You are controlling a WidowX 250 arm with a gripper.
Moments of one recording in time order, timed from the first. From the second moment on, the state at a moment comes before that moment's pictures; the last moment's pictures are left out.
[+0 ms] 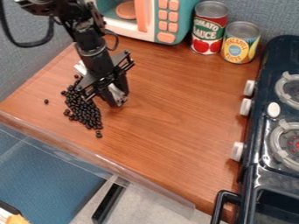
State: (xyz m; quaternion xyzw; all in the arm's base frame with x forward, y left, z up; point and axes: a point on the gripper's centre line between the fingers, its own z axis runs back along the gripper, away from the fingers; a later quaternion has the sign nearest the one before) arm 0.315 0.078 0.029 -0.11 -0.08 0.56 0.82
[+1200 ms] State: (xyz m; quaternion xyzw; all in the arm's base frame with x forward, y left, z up) arm 0.379 -0.068 0.064 -0.03 -0.08 0.32 0.94
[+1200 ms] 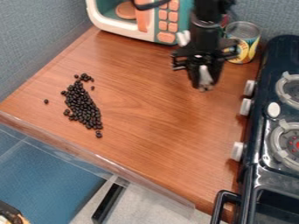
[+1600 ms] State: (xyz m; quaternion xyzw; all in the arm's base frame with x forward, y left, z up) arm 0.365 -0.077 0.024 0.00 -0.04 0.26 0.96
